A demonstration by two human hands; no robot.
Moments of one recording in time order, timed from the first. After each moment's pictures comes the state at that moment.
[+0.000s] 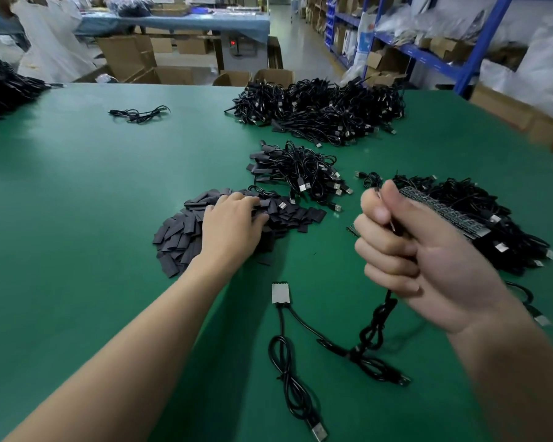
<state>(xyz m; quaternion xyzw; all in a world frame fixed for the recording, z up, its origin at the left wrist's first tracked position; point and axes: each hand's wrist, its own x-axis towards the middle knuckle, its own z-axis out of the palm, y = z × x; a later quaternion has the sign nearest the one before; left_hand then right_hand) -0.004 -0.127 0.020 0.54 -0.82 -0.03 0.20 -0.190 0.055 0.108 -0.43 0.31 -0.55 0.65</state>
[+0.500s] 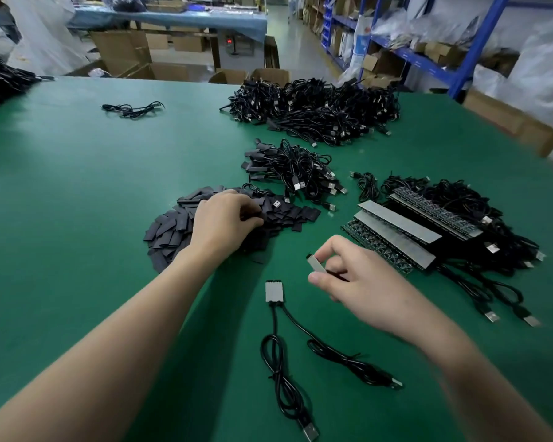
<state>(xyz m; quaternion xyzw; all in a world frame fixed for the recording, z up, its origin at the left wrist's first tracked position) 0.003 -0.139 0.016 0.50 -0.82 -0.10 0.26 -0.179 0.043 0.057 -0.62 0.68 -0.25 0.30</state>
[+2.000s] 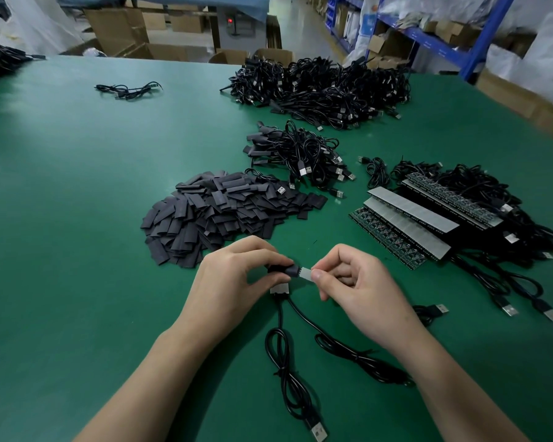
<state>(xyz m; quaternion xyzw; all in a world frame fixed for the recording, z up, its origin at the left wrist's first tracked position) 0.032 -0.039 -0.009 0.33 -0.84 -0.23 0.36 -0.170 0.047 0.005 -0.54 0.63 -0.43 0.36</state>
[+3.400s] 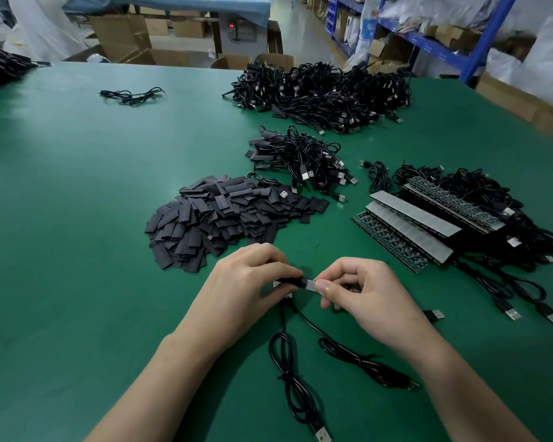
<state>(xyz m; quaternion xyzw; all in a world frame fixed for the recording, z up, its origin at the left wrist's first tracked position) 0.031 -0.036 -0.004 0.26 -0.90 -0.12 0.34 -0.178 0.047 0.007 -0.53 0.64 -0.39 0.39</state>
